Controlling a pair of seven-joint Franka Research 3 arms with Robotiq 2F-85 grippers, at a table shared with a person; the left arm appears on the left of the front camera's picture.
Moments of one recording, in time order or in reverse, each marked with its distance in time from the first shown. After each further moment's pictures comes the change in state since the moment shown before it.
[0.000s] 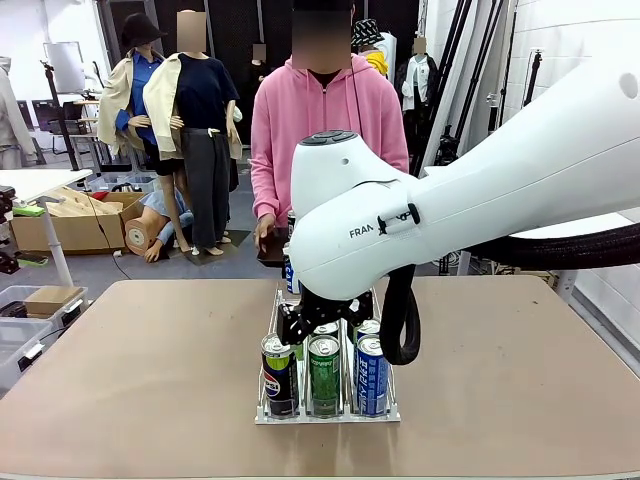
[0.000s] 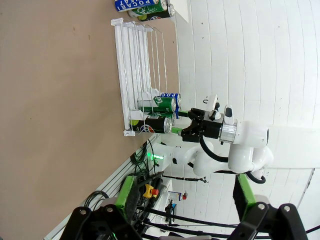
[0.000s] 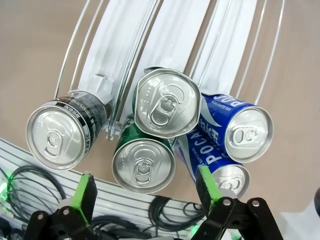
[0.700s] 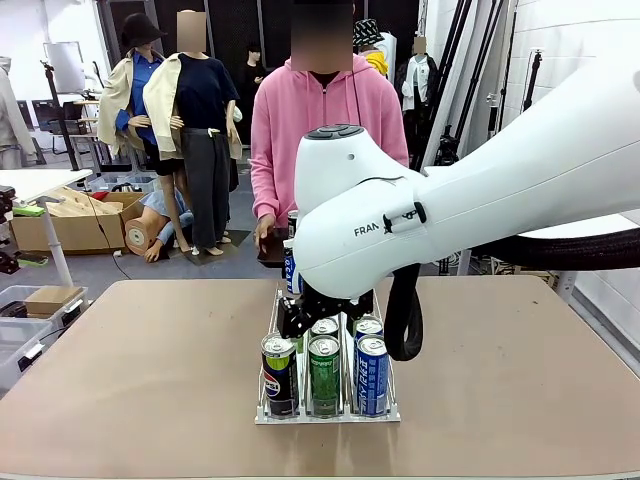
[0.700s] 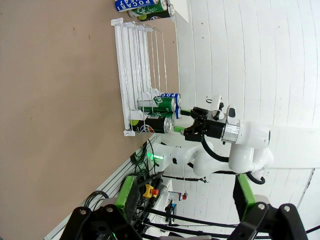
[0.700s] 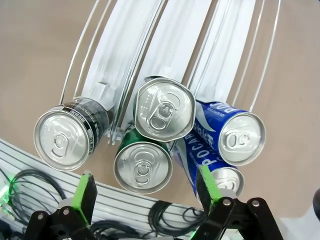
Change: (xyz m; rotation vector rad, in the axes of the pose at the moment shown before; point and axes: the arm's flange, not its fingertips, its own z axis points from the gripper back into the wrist) left arm 0.000 0.000 0.000 0.000 0.000 0.000; right arm 0.001 -0.002 0.008 0.009 -0.044 0.006
